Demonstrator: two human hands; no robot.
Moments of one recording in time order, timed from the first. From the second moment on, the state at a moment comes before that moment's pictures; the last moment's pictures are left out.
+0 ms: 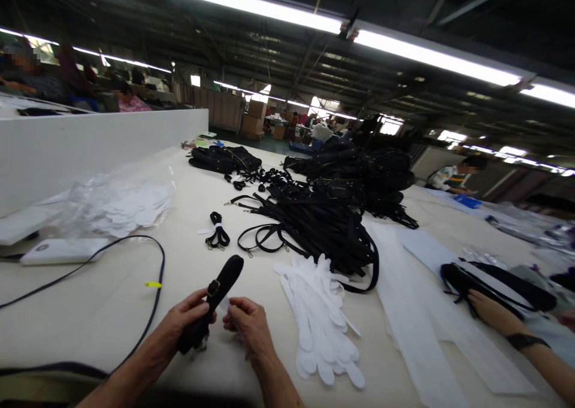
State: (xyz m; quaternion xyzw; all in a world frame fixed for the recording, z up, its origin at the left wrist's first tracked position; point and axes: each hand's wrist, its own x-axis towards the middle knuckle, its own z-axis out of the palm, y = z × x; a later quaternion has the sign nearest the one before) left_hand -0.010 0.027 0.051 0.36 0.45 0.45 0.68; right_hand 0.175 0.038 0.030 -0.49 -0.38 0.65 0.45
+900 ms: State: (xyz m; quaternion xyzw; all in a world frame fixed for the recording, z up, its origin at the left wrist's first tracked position) left_hand -0.012 0.035 0.038 0.44 0.54 0.39 0.60; right_hand 0.181 0.042 0.031 -0.46 -0.40 0.68 0.39
